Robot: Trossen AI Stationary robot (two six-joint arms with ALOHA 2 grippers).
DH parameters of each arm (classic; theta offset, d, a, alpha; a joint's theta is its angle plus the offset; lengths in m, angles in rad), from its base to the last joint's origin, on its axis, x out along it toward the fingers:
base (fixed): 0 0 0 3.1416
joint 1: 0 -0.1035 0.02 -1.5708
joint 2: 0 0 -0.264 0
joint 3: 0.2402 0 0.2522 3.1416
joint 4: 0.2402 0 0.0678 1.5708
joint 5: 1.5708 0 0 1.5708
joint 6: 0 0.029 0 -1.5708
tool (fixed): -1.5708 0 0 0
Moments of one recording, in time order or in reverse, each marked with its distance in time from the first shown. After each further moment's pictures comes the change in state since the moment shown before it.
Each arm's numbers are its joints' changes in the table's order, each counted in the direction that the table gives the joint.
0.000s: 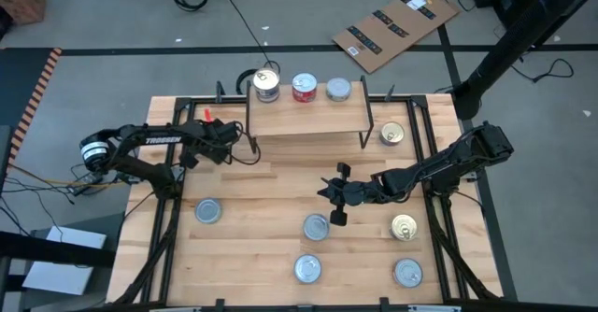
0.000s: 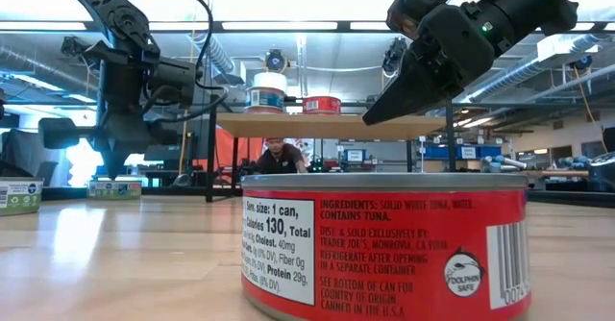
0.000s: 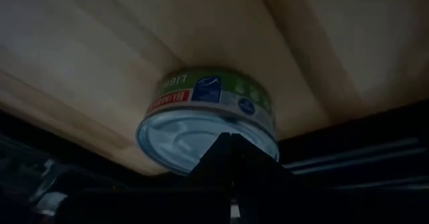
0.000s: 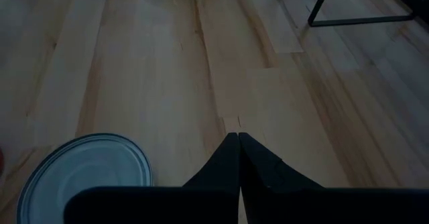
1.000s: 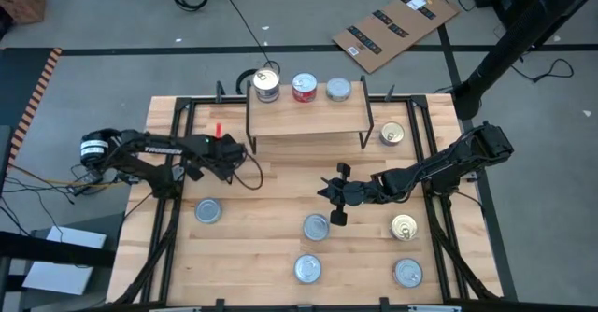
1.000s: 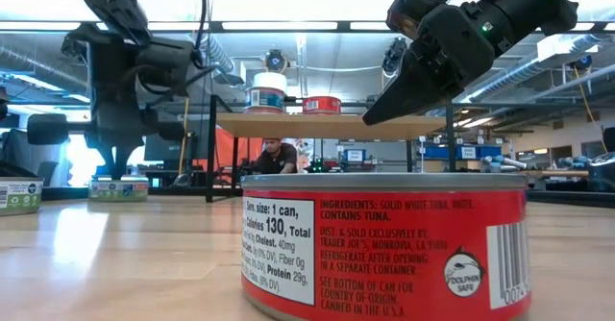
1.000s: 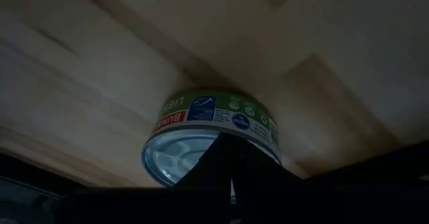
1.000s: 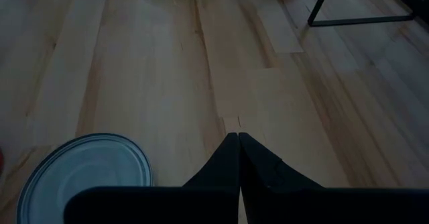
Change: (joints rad) left arm 0.295 0.001 0.003 0.035 -0.123 -0.139; right arm 0.000 0.000 0.000 0.000 0.000 0.000
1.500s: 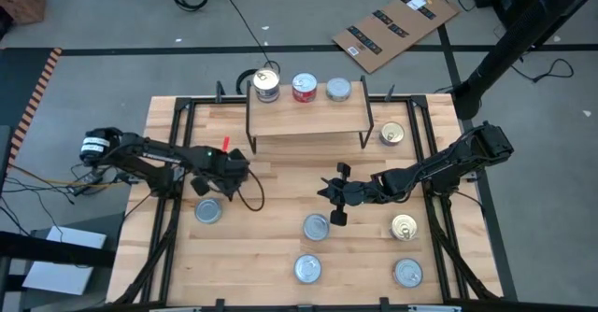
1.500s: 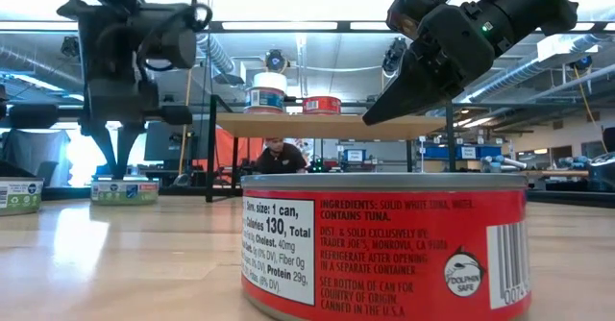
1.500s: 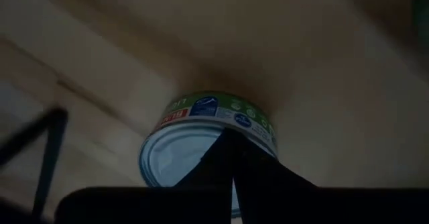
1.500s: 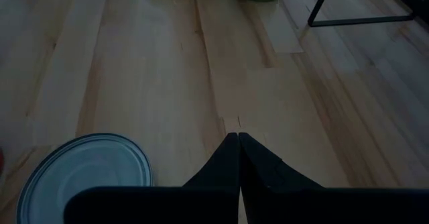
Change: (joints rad) left arm 0.221 -0.002 0.066 -0.005 -0.152 -0.132; right arm 0.000 0.000 0.000 0.000 0.000 0.000
